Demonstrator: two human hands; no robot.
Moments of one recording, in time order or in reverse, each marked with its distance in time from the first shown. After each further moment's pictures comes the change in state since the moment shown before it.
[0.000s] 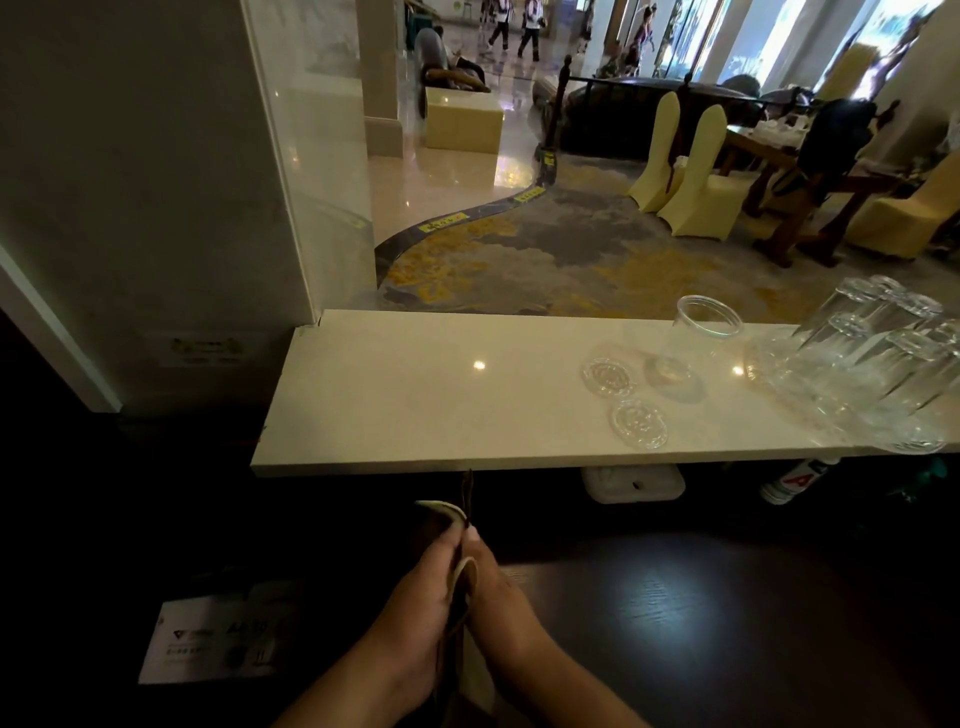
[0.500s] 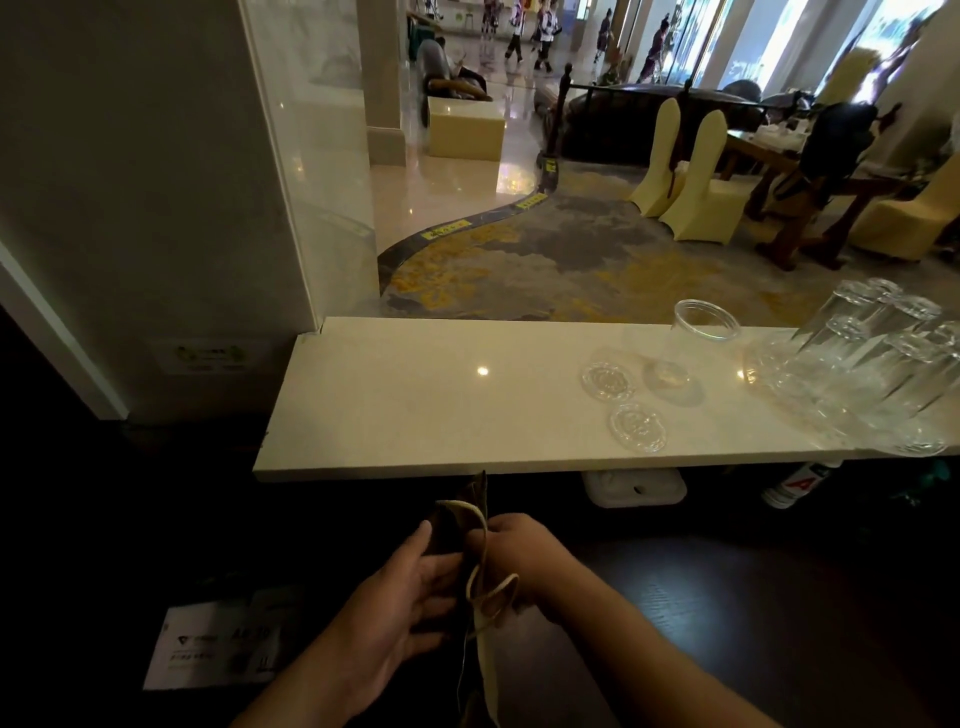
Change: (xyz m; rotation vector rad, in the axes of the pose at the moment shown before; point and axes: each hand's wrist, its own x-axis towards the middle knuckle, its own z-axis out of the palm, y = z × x) left_hand -0.008 0.021 -0.027 0.332 -0.077 -0.065; right_hand 0.024 -0.048 -0.034 -0.549 -0.009 0.028
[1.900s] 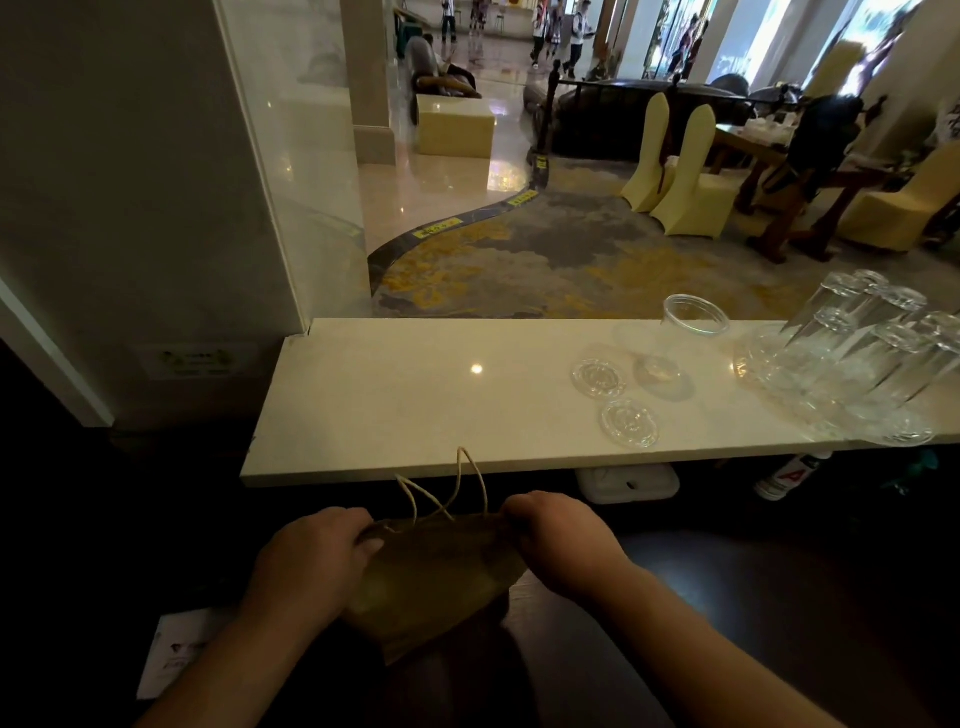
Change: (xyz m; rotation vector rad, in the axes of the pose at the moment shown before) left_hand 0.015 0.023 -0.062 1.328 0.671 0.552; right_hand 0.012 0.036 -0.044 -0.708 0.309 -0.521
